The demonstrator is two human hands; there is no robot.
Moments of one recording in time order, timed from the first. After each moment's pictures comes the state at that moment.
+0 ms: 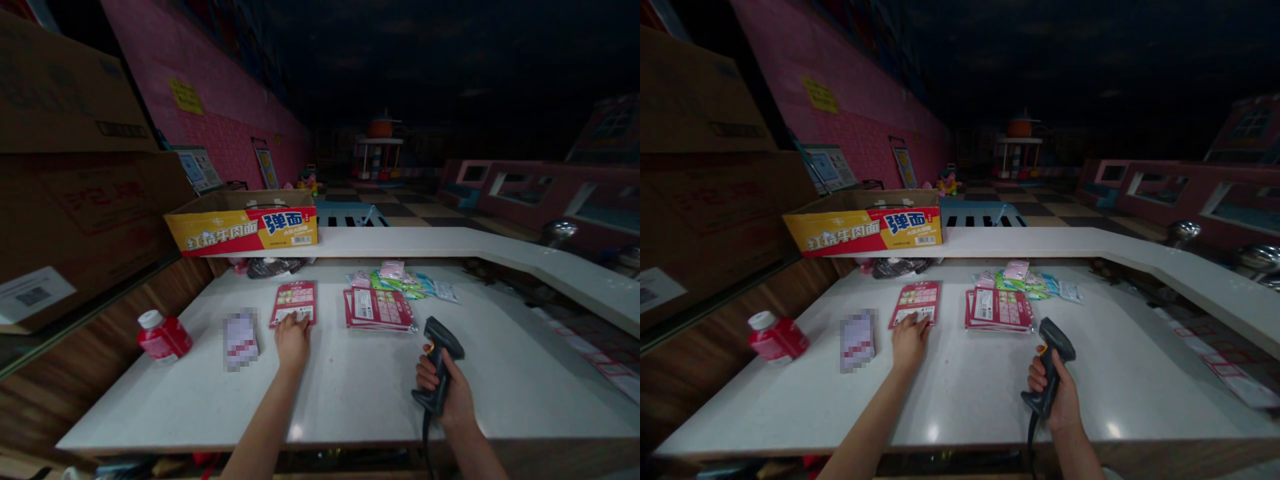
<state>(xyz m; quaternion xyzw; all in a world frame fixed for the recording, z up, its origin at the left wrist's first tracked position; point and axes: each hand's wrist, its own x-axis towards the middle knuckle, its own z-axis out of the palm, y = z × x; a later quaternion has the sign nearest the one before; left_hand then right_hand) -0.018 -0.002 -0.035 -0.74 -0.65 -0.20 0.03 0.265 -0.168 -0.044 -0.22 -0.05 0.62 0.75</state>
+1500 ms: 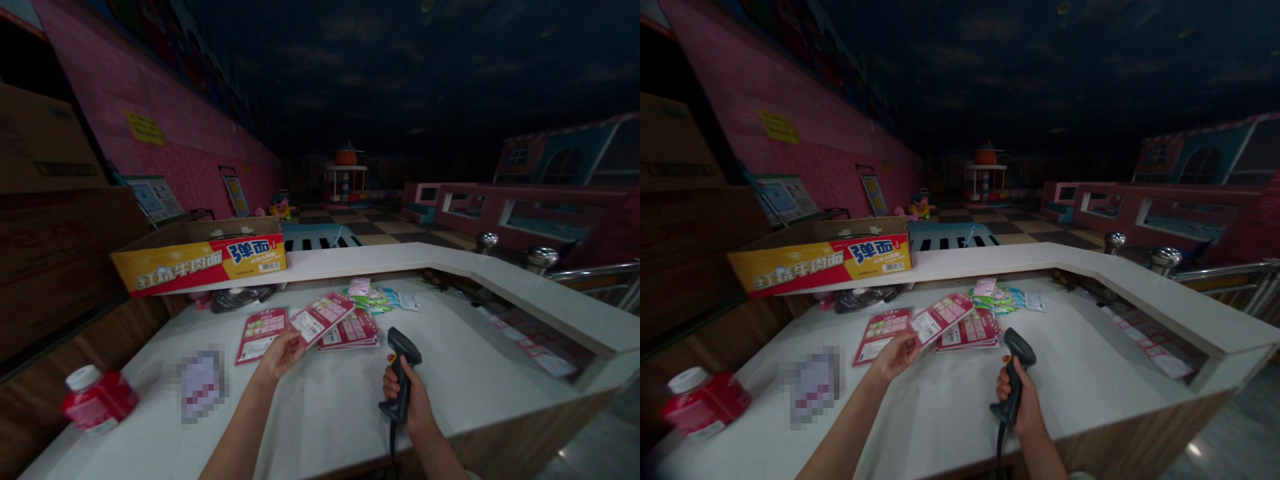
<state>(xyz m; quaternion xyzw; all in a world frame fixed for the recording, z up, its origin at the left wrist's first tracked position) 0.023 0.036 0.002 -0.33 -0.42 -0.41 -0.74 0.259 -0.157 -0.041 -0.26 -0.10 0.58 0.77</state>
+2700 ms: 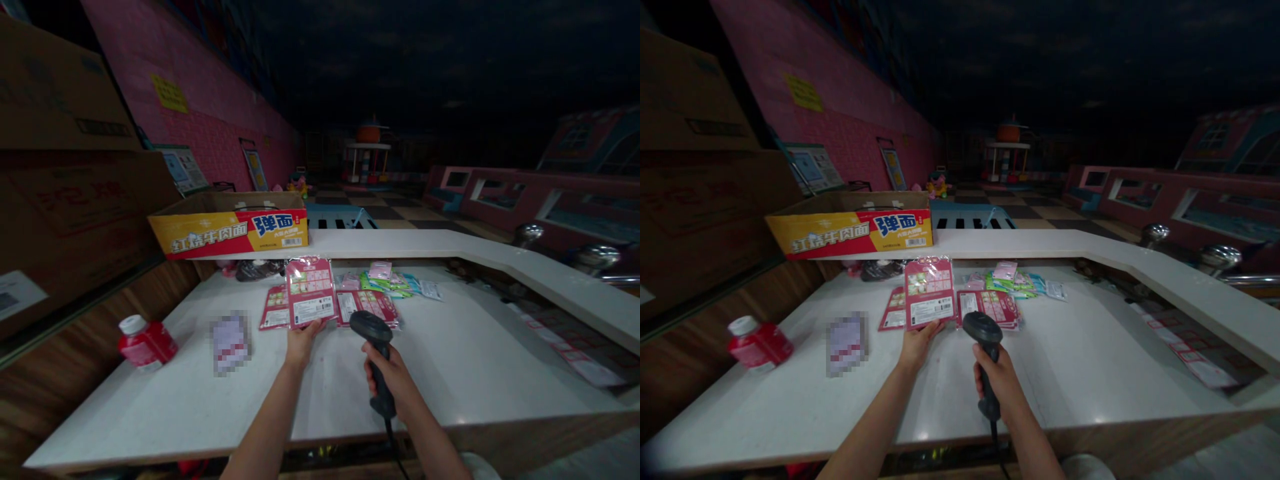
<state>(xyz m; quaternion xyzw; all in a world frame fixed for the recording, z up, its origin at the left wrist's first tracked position) 0.031 0.001 -0.046 -0.36 -0.34 -0.61 -0.62 0.183 -0.151 0.008 -0.53 -0.29 0.53 0.59</state>
